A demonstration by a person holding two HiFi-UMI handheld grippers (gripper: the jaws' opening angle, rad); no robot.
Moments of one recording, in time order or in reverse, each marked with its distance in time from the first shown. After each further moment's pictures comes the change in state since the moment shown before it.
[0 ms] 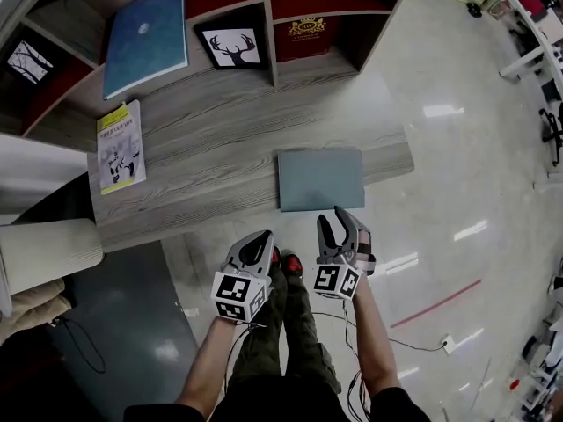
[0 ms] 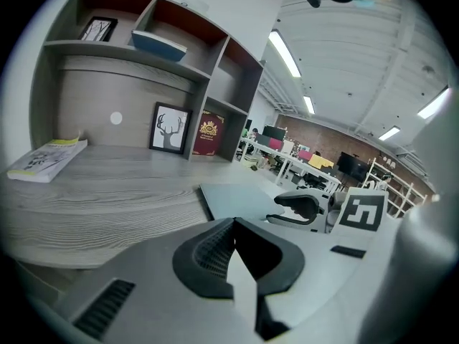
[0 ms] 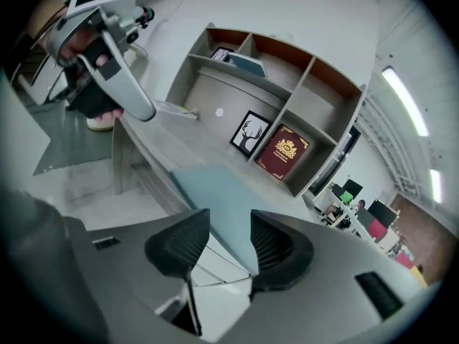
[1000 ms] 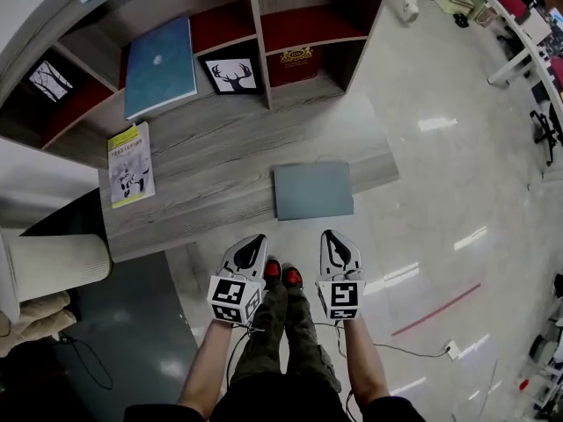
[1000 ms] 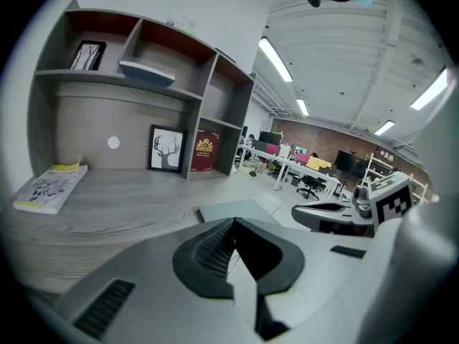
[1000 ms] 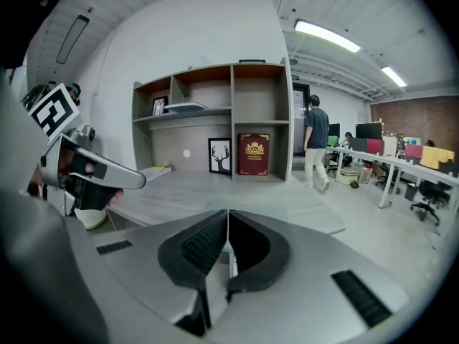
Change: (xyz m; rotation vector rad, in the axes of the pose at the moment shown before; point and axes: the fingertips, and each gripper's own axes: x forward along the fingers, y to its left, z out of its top) left arm -0.029 -0.009 0.047 0.066 -0.057 0.007; right arm -0.065 -0.034 0.044 0.622 -0.136 0.030
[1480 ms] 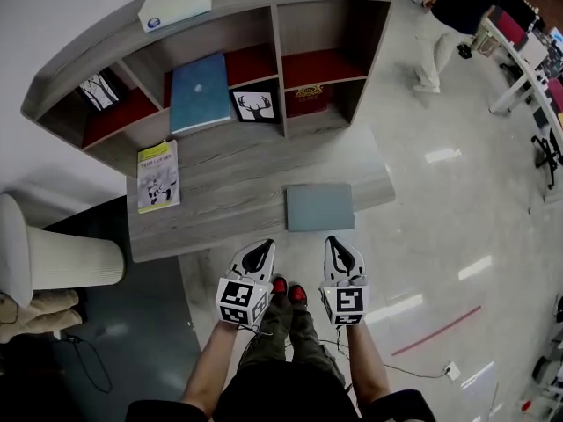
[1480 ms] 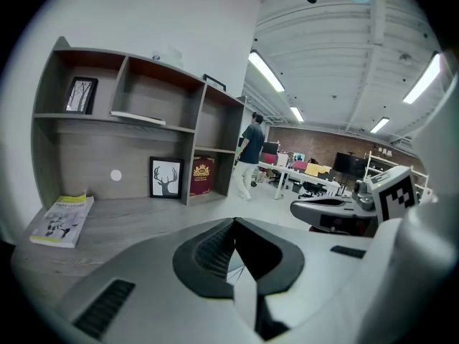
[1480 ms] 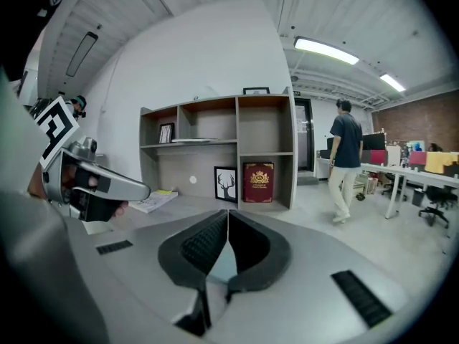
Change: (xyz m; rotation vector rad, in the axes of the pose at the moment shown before) left arm -0.050 -0.026 0.070 0.059 -0.087 0.016; right arm -0.040 0.009 0.090 0.000 -0.123 0.030
